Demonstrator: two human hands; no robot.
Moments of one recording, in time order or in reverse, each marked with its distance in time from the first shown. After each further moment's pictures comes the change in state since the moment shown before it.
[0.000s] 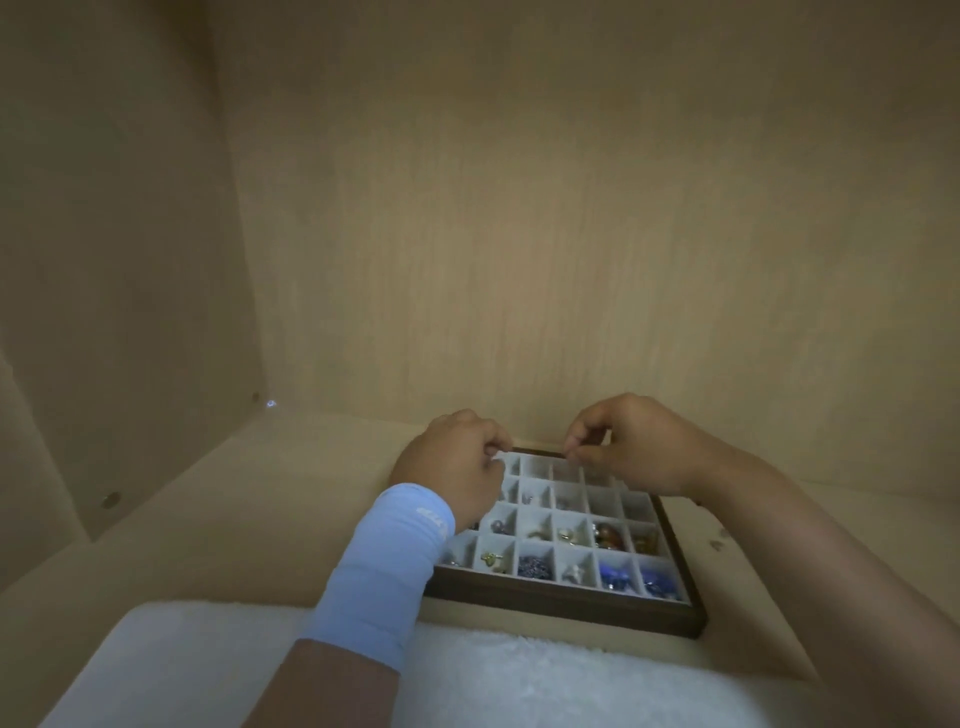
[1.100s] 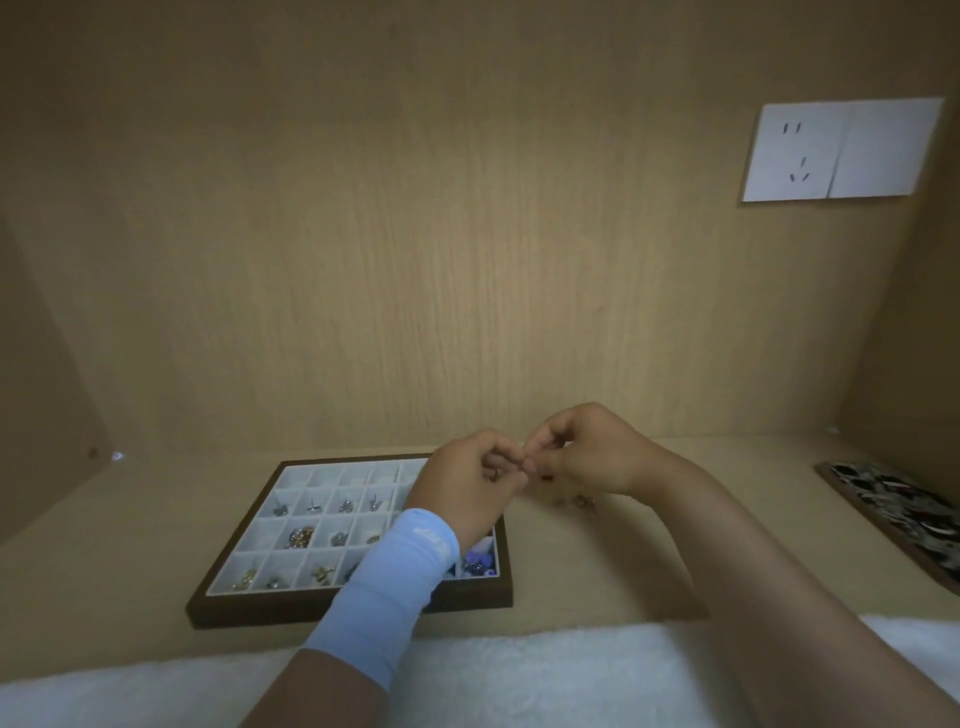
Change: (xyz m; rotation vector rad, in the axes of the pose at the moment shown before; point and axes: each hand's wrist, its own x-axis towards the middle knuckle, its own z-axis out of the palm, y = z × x) left_hand 0.014 0.130 0.099 -0.417 -0.083 0.041; right_hand -0.083 0.096 -0.029 0.446 0.141 0.173
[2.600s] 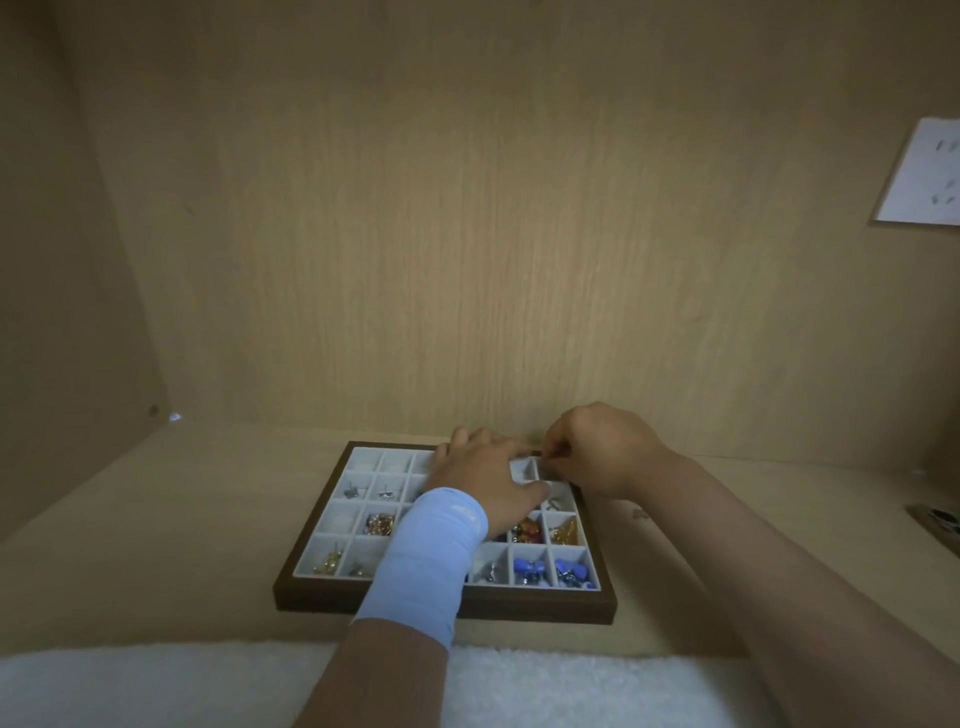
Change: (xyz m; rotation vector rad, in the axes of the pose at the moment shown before) left_hand 0.014 -0.058 -0.041 0.507 -0.154 -0.118; right_hand 0.056 -0.025 0.055 -0.830 -0.001 -0.132
